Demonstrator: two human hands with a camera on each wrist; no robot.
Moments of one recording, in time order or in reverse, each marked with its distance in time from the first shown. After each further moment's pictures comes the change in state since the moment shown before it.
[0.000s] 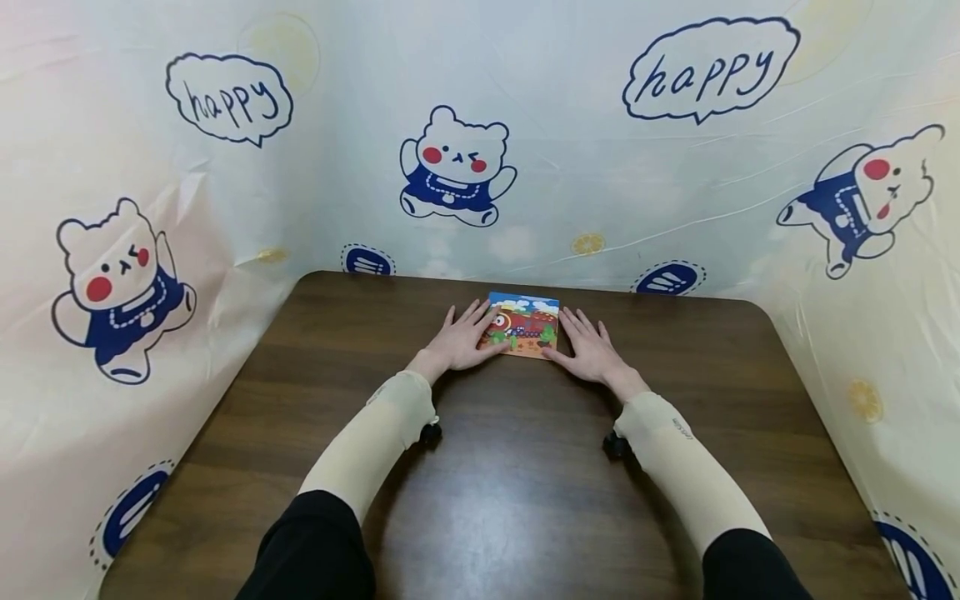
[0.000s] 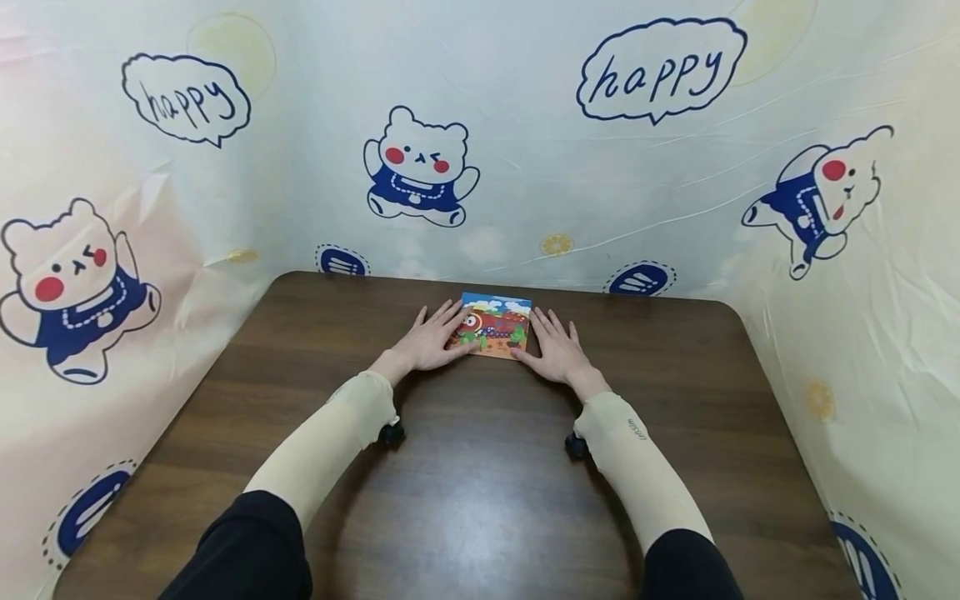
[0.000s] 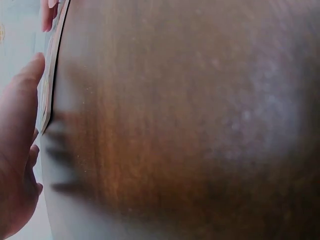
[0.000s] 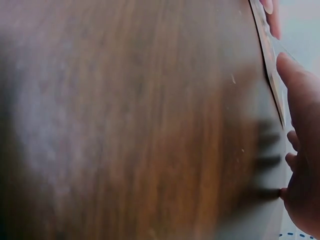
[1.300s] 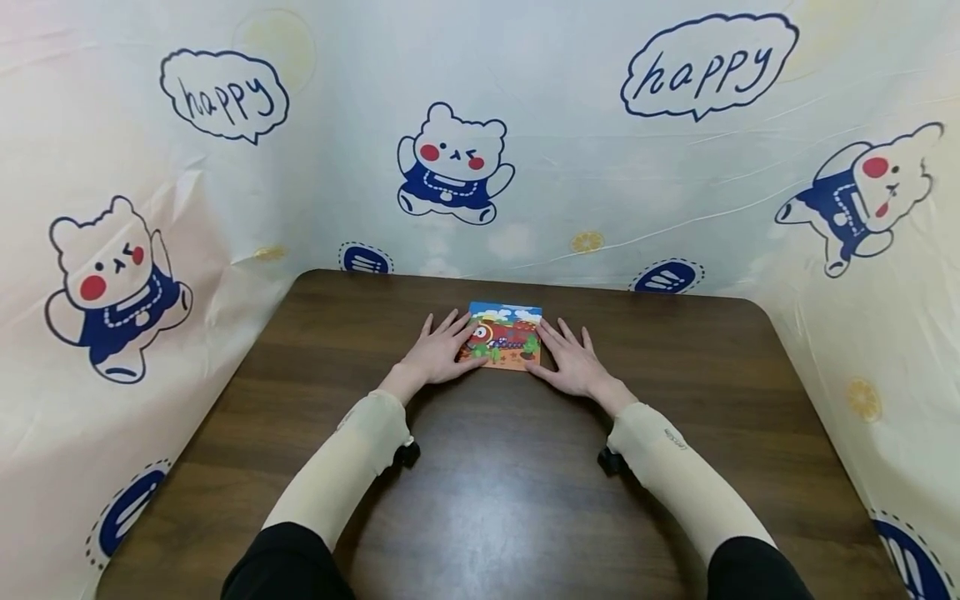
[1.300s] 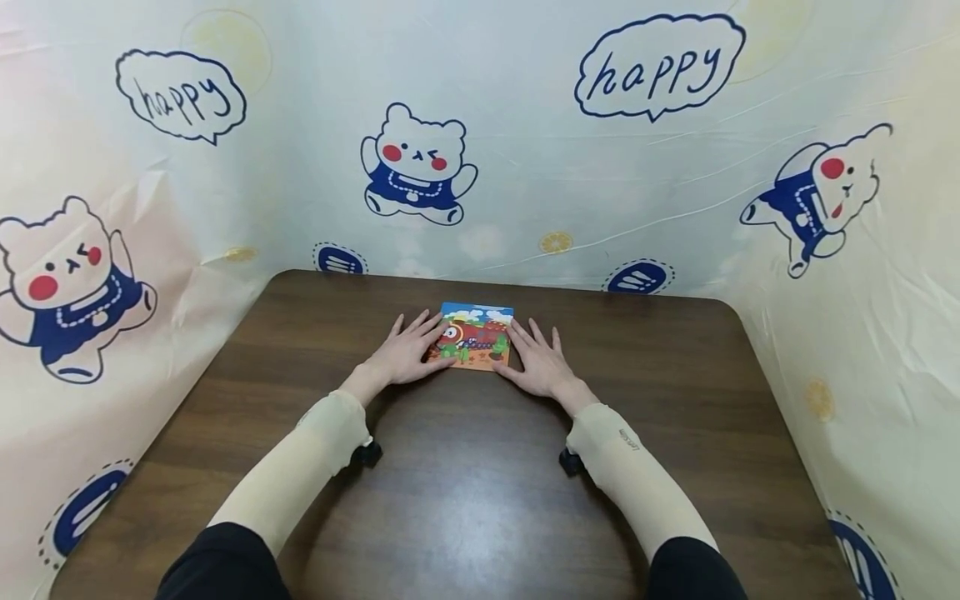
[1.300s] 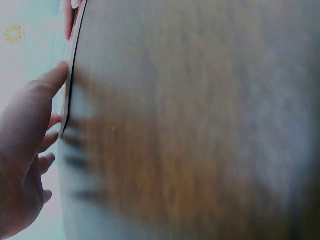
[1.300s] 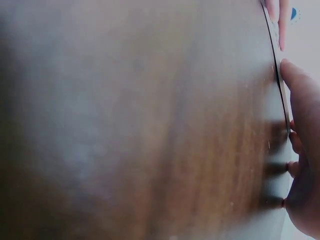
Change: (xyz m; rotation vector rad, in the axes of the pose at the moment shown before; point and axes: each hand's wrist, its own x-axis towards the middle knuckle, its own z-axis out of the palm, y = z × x) left_hand -0.043 -0.011 -0.004 0.061 -0.016 -0.026; right_hand -0.012 -0.025 0.020 -0.003 -0.016 -0.092
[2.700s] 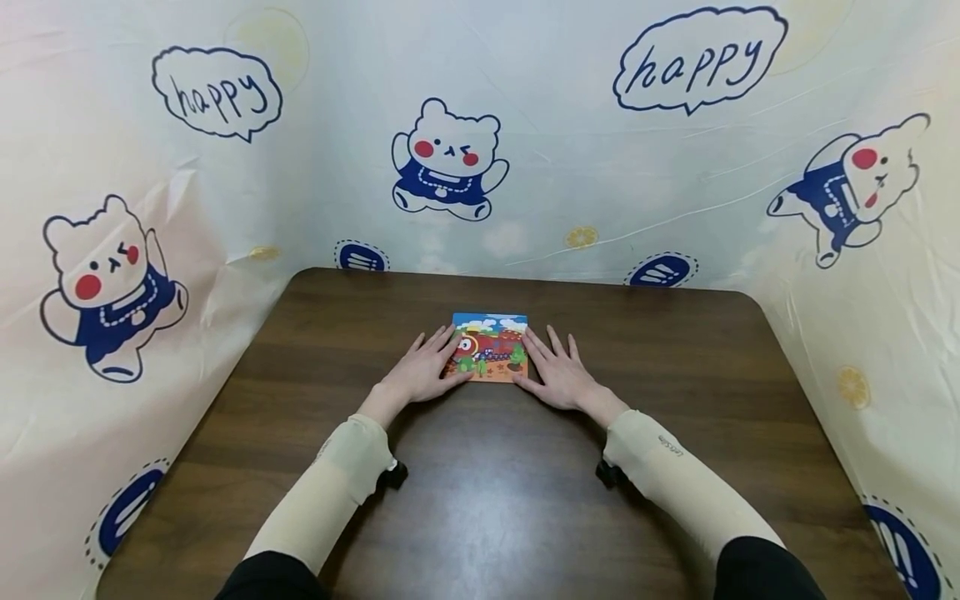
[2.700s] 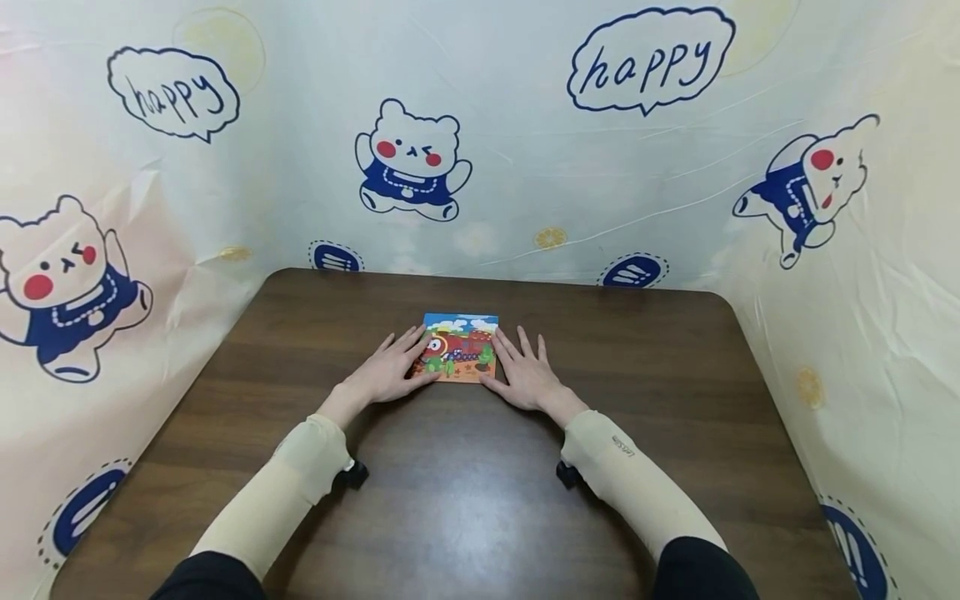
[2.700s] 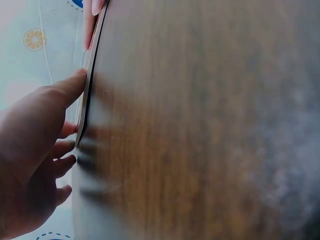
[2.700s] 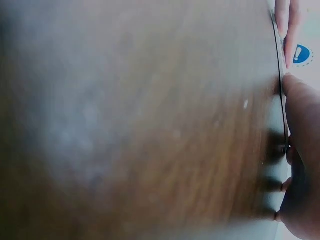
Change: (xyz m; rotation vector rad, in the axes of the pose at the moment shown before) left_hand -0.046 0.006 -0.001 -0.099 -0.040 -0.015; right_hand -0.020 -0.030 0.012 -0.123 -0.067 -0.022
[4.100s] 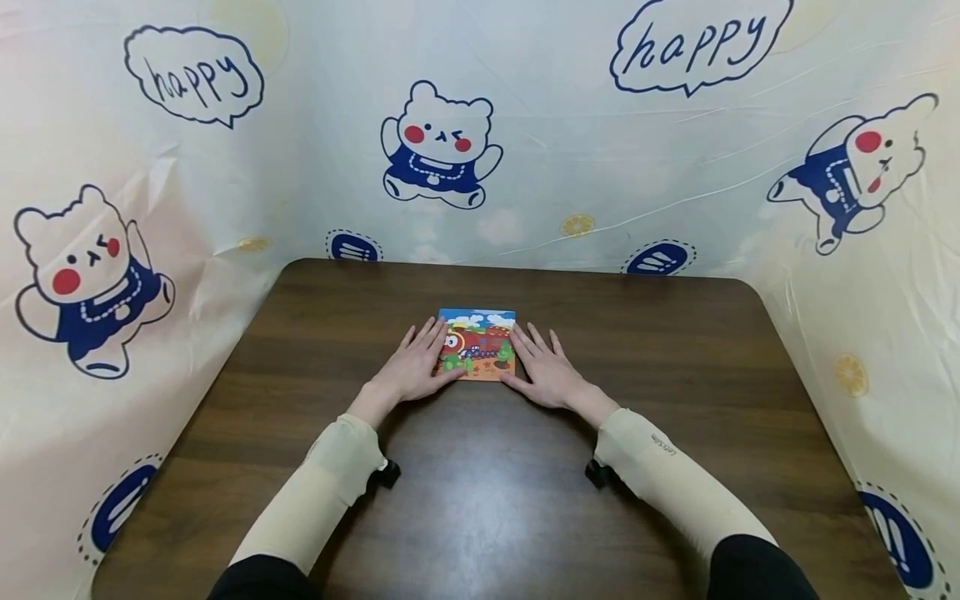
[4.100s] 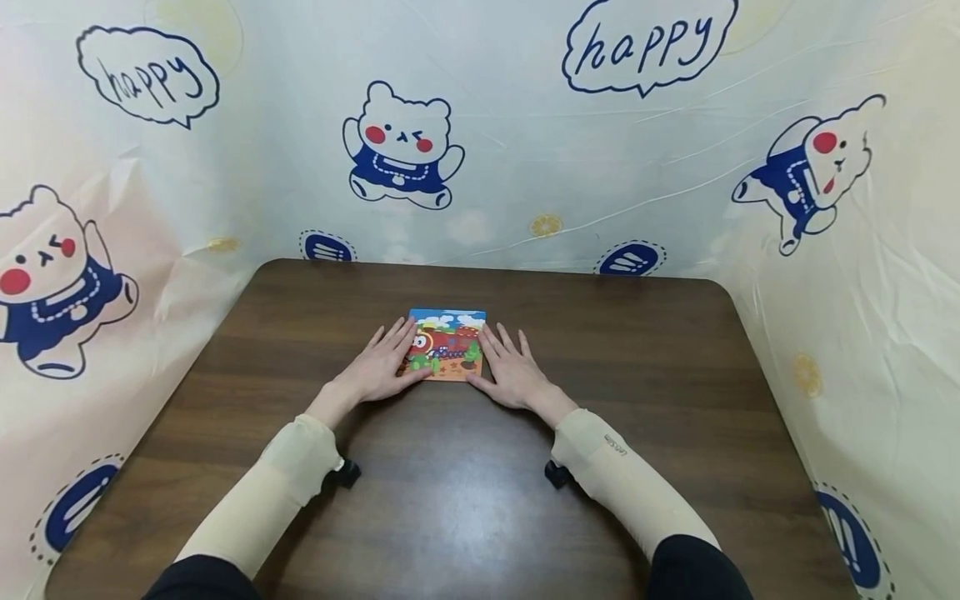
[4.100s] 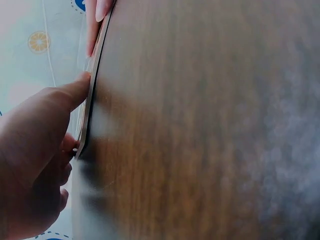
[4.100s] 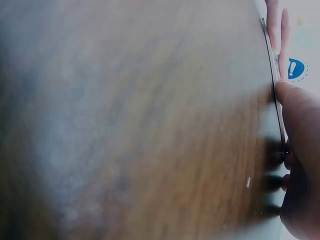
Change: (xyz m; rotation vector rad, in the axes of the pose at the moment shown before) left_hand -0.009 0.000 0.003 -0.014 0.020 -0.011; right_hand -0.002 -0.014 0.006 0.049 -0.016 -0.042
